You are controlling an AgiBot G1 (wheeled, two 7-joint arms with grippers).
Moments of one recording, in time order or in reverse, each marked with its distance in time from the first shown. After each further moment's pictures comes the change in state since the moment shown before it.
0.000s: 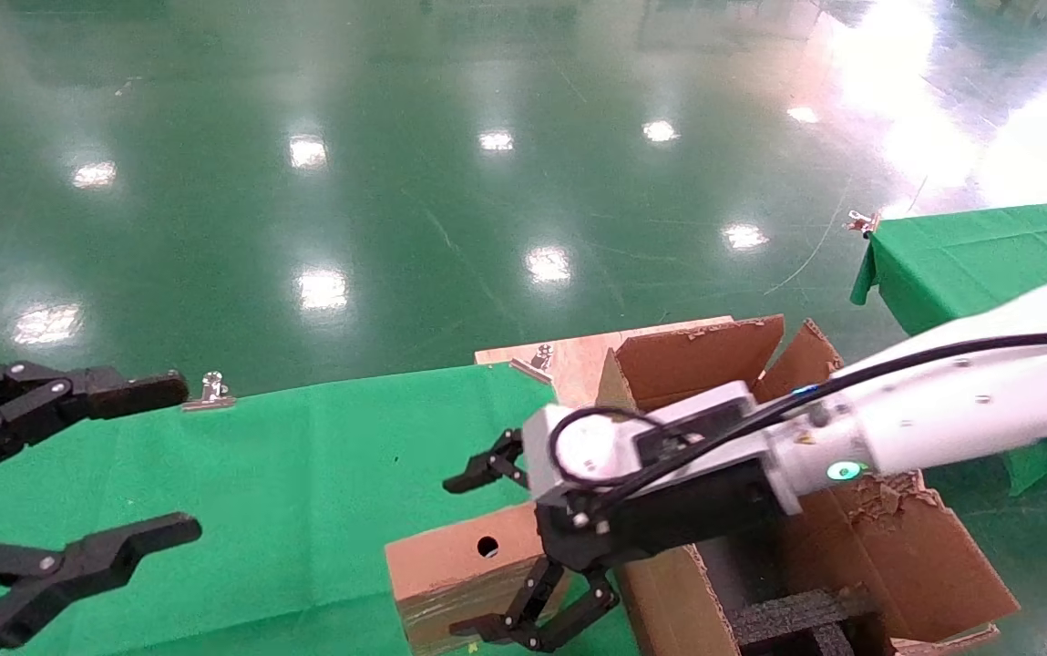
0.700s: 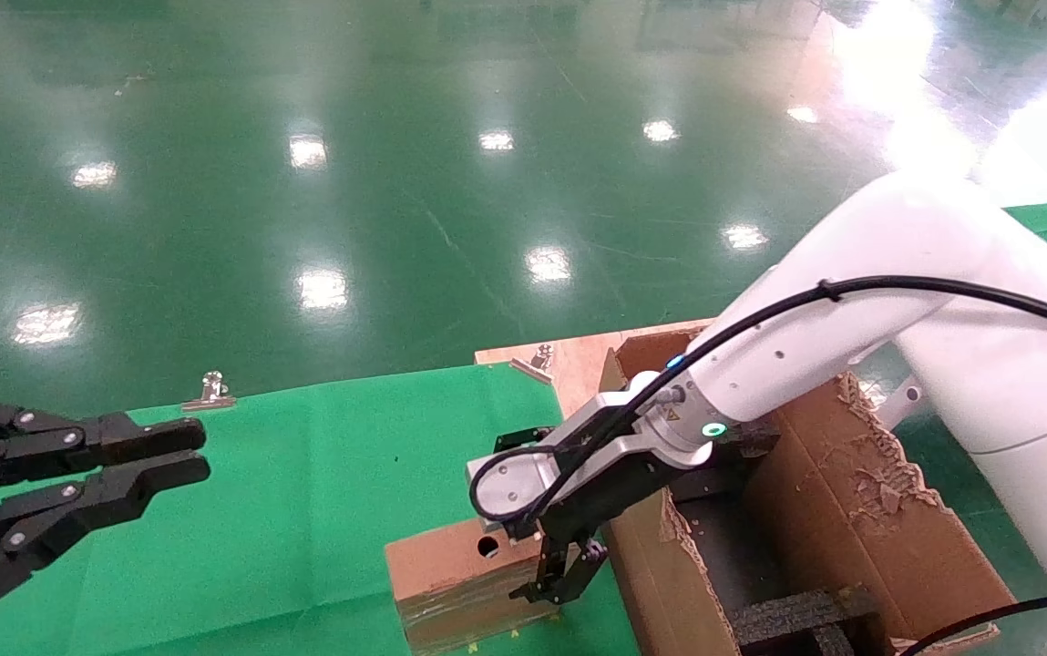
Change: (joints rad) left arm 0.000 0.000 0.000 0.000 0.000 0.000 0.000; right arm 0.236 -0.221 -0.263 -0.104 -0.417 -0.047 -0.058
